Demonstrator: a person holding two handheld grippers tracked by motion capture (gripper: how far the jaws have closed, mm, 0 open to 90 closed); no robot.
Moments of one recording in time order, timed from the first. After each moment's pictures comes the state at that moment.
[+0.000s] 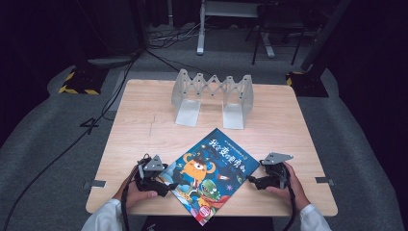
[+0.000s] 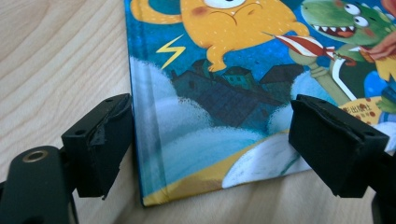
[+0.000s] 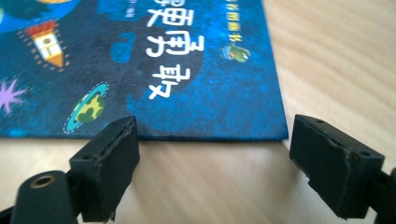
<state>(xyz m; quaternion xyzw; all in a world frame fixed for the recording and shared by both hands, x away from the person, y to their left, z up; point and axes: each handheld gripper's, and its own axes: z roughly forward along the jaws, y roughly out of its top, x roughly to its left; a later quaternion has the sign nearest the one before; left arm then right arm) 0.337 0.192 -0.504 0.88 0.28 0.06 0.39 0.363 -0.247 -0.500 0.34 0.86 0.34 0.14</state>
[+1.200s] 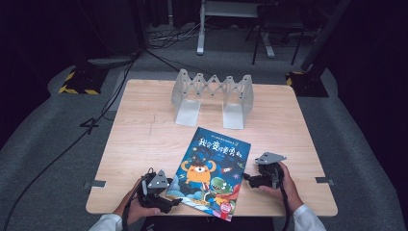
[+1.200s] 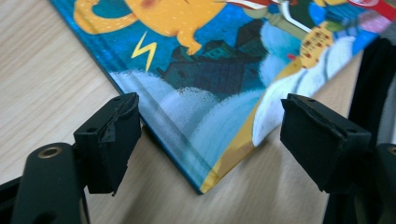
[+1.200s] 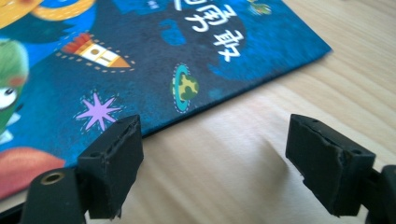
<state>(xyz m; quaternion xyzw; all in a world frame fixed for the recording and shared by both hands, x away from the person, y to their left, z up) 0.293 0.169 -0.502 0.89 0.25 0.04 0.38 0.362 -0.229 -0.498 0.36 0.85 0.34 0.18</state>
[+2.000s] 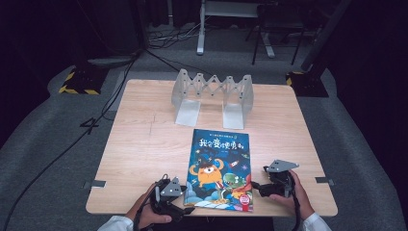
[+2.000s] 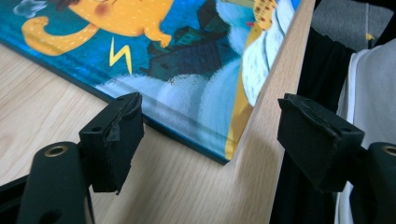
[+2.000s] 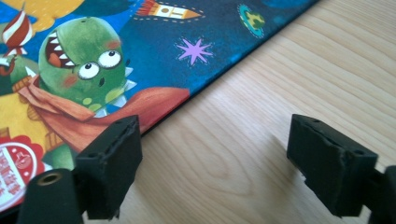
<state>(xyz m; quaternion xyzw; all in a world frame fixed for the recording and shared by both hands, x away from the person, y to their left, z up) 0.280 0.132 -0.503 0.90 0.20 0.02 0.39 0.337 -0.257 -0.499 0.35 0.86 0.34 0.15</state>
